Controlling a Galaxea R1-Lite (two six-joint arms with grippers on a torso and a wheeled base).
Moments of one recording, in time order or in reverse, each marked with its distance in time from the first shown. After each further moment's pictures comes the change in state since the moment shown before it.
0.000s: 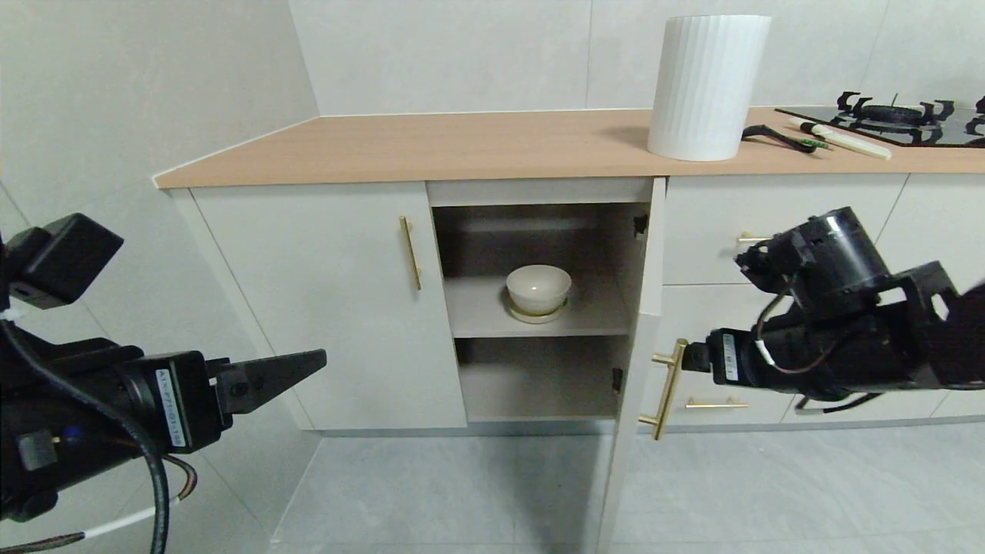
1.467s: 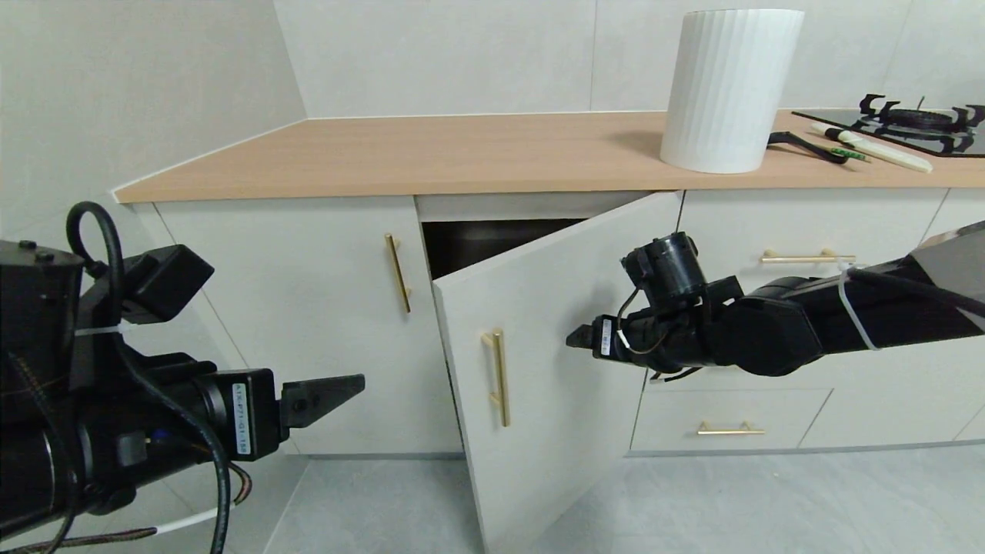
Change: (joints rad) left arm -0.024 0.106 0.007 0.002 -0.003 -0.004; right arm 0.076 0.378 -0.256 -0.236 0.061 0.090
